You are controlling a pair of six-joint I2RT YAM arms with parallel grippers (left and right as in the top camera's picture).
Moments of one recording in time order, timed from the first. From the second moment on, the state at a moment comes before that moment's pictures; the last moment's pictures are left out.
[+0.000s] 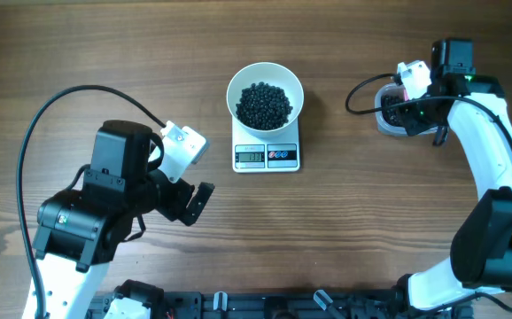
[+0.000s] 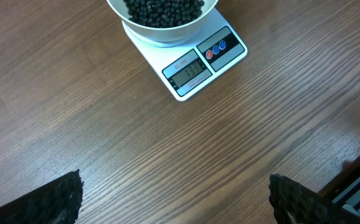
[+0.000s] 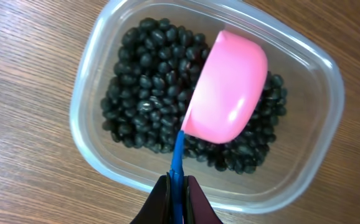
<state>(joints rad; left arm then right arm) -0.29 1.00 1.16 -1.14 0.20 0.30 -0.09 1.74 1.31 -0.84 0.04 -0.49</state>
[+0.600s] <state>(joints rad) -0.29 1.00 1.16 -1.14 0.20 0.30 -0.26 1.75 1.32 -0.92 -0.29 -0.47</state>
